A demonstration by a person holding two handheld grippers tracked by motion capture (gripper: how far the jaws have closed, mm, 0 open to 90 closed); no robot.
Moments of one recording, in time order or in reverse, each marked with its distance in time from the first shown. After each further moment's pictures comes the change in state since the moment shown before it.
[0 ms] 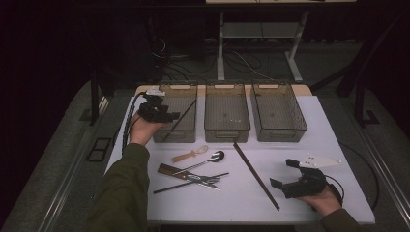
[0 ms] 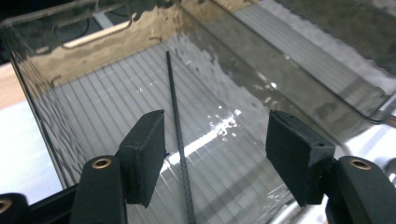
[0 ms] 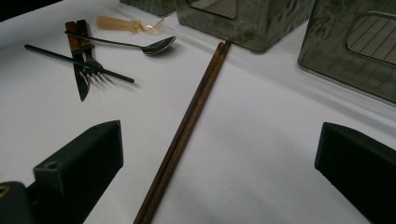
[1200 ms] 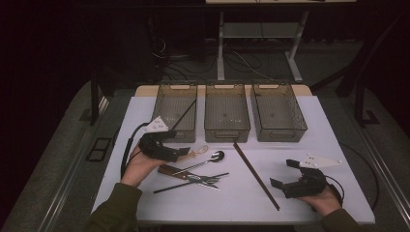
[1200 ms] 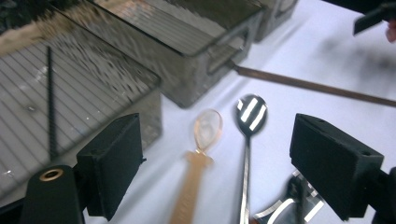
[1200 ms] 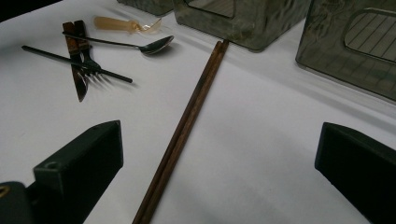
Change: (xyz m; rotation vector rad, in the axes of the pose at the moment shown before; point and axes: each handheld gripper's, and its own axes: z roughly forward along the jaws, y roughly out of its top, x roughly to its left) left arm -0.080 -0.064 -0.041 -0.088 -0.223 0.121; right arm 0.000 -0.001 0.000 -0.003 -0.008 0.008
